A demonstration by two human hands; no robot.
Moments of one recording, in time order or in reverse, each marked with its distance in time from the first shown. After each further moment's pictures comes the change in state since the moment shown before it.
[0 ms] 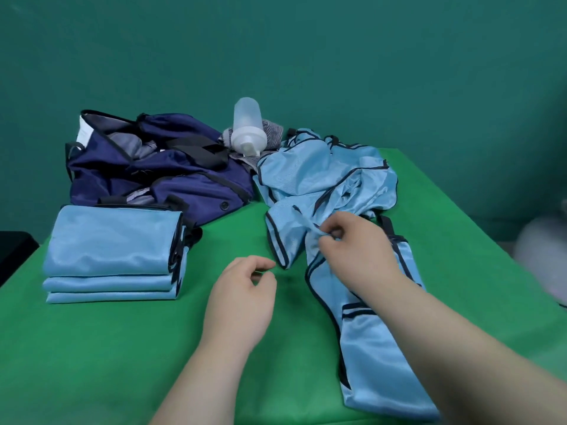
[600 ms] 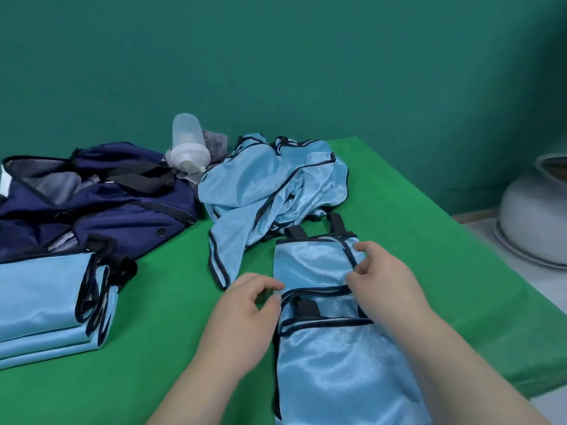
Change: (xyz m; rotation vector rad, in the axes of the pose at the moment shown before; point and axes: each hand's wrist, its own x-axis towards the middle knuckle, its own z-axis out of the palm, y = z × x) left_hand -0.005 0.036 0.075 0.124 -0.248 0.229; right_hand -0.016 0.124 -0.053 0.021 -0.007 0.285
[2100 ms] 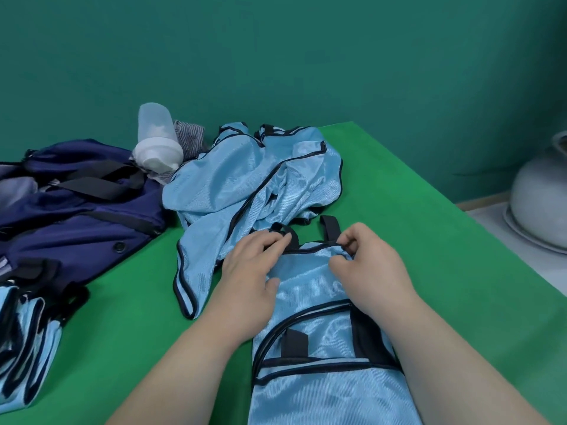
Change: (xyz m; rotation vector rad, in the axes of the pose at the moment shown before) left_hand 0.099 -0.019 0.043 0.308 -0.113 0.332; right_hand 0.072 0.018 0.020 0.100 0.069 -0.110
